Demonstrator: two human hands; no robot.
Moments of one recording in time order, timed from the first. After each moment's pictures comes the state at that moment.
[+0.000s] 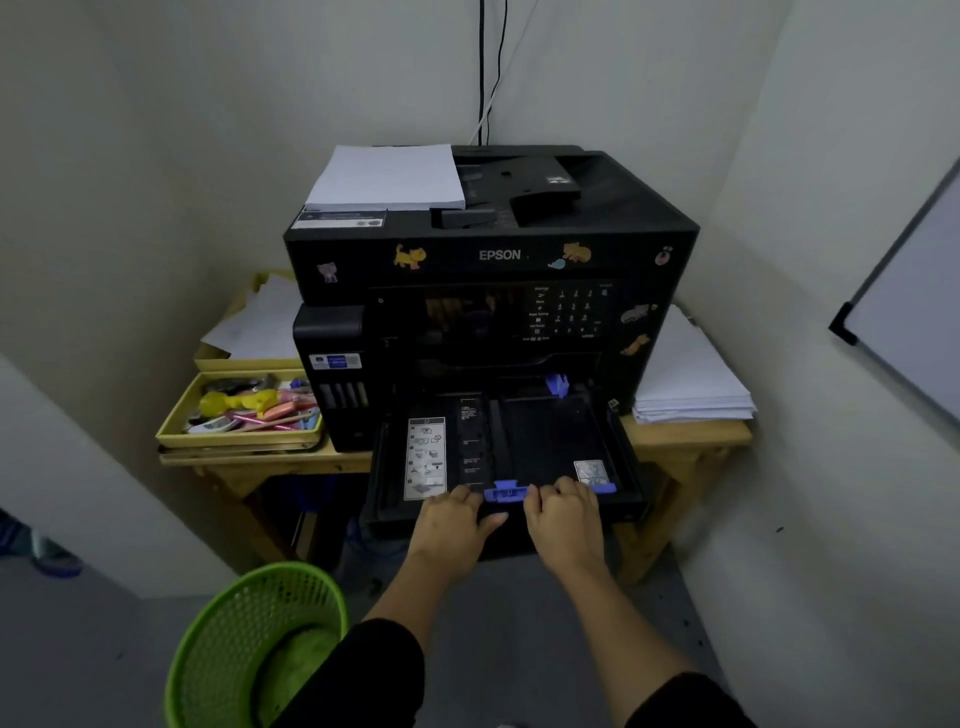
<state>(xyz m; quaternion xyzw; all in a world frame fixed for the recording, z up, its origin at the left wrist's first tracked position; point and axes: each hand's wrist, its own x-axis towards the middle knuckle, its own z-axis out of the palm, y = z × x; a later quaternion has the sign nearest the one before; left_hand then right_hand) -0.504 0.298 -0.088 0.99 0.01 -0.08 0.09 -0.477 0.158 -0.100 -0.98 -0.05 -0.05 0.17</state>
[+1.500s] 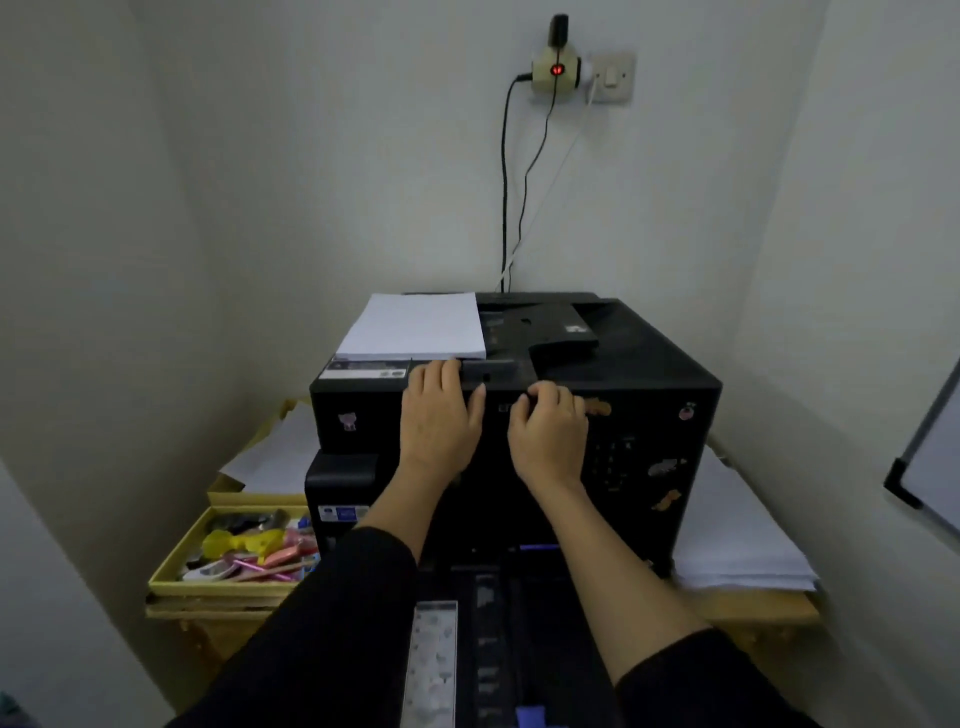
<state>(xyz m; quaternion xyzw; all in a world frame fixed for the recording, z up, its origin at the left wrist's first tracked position) -0.347 0.348 0.109 0.92 0.08 0.36 0.12 -0.318 0.235 0.089 -0.88 -0.08 -0.30 0.35</state>
